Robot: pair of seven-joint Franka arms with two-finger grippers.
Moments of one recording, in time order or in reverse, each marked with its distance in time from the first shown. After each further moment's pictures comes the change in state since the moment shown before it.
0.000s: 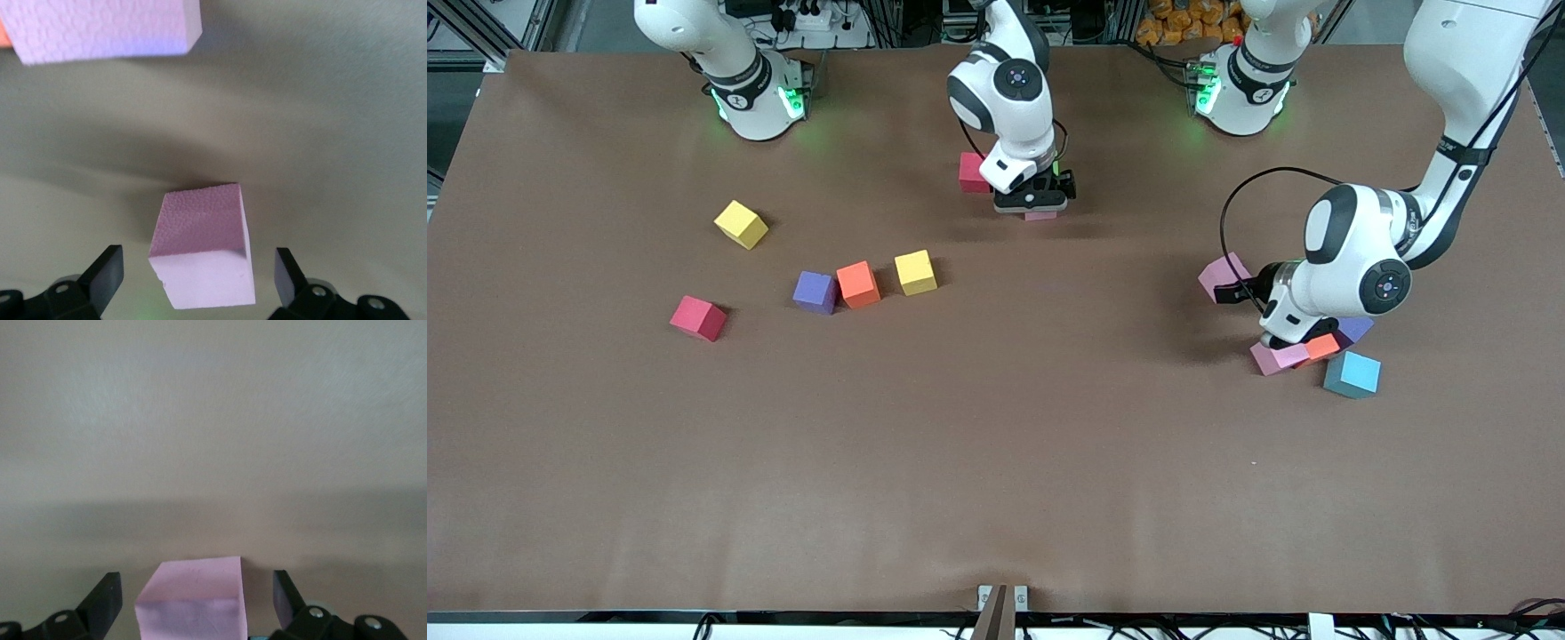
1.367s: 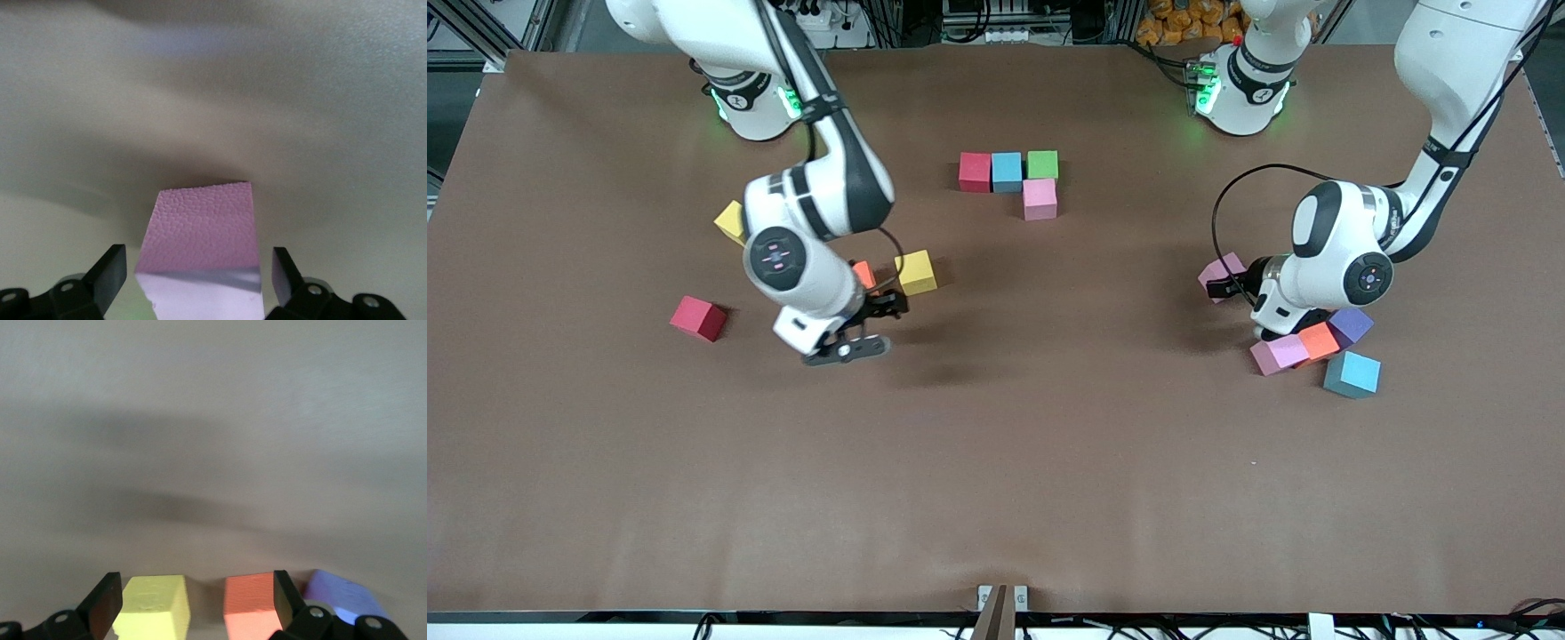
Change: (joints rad) left arm 0.003 0.019 -0.002 -0.070 -0.002 0.090 -0.039; right arm -0.599 -0.116 0.010 0.036 -0.115 -0.329 -0.731
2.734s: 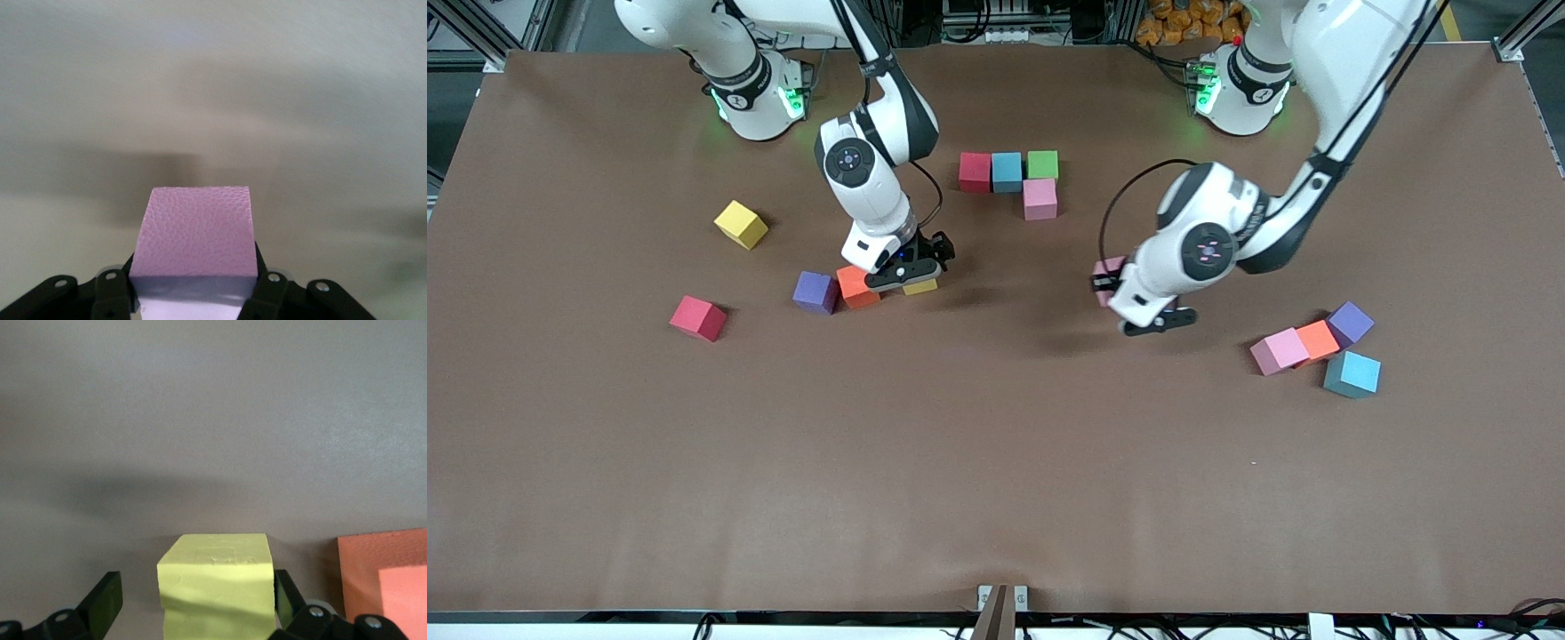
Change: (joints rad) left arm -0.421 0.107 -0.070 0.278 -0.026 0.011 -0.293; right arm 0.250 -0.097 0.019 -0.441 0.128 0.545 0.048
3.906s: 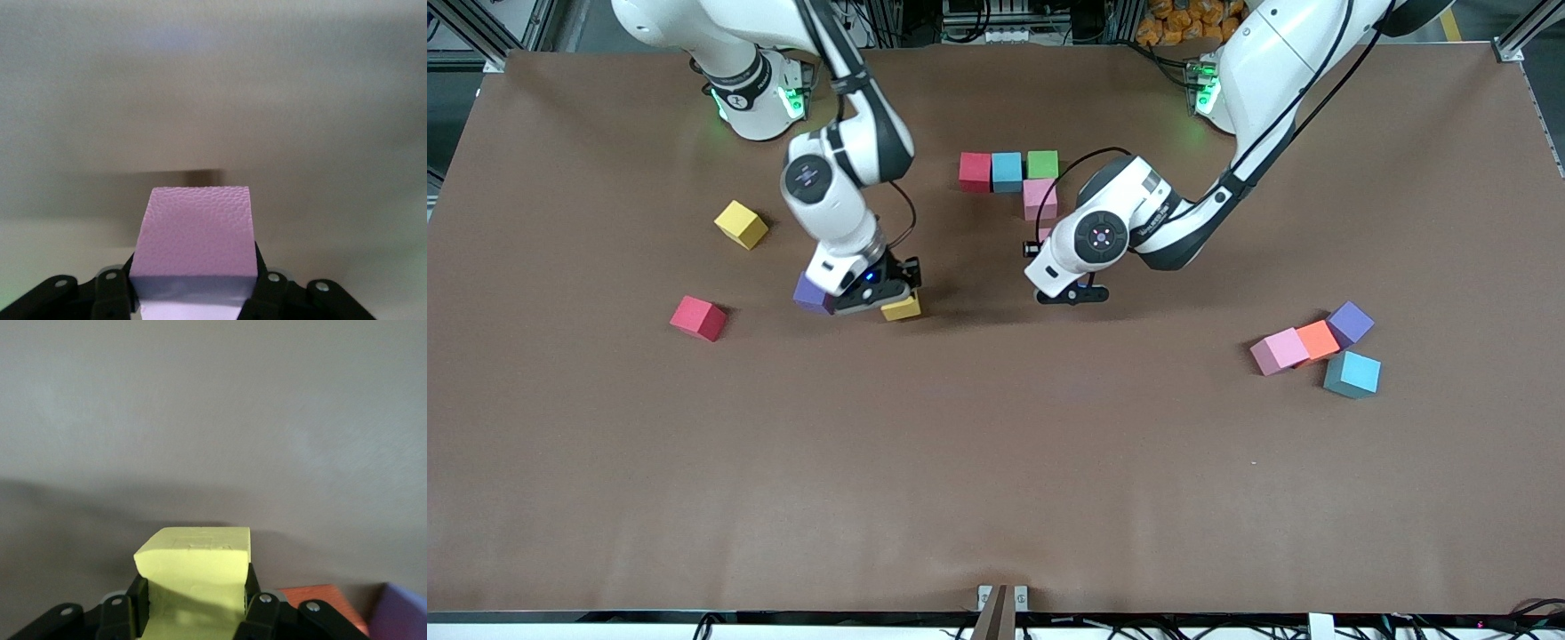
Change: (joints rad) left arm -0.109 0.117 -0.069 0.040 0.054 -0.020 -0.019; right arm -0.127 -0.028 -0.065 0.107 0.000 -0.156 -0.129
